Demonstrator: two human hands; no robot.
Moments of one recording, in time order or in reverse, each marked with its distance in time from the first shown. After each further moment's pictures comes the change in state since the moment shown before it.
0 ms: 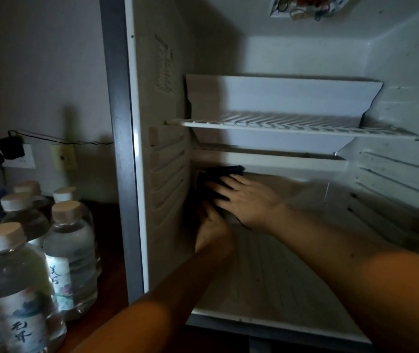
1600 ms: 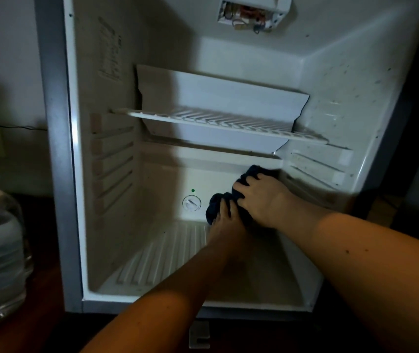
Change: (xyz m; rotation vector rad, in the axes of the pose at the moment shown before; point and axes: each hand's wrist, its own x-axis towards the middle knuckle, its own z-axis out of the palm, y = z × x) left_hand -0.030 0.073 0.068 0.027 -0.358 0.367; right_hand -0.099 0.037 -0.037 -0.275 -0.663 0.214
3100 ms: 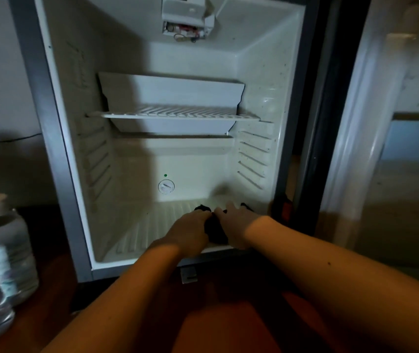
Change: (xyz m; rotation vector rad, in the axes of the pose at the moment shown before) left_hand -0.102 -0.012 -0.041 0.156 -0.150 0.299; right_hand -0.105 -0.085 0.000 0.827 -0.180 0.201
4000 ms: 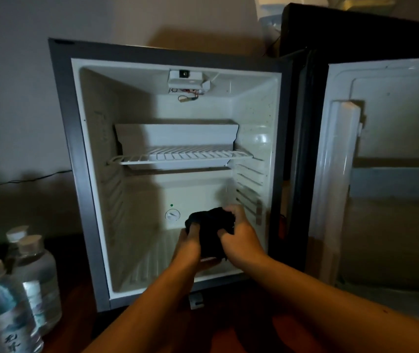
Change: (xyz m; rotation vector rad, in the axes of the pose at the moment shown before) left_hand -0.028 0.046 -0.035 -1.365 0.272 -0.515; right_hand -0.041 -0.025 -0.028 1.322 0.657 0.109
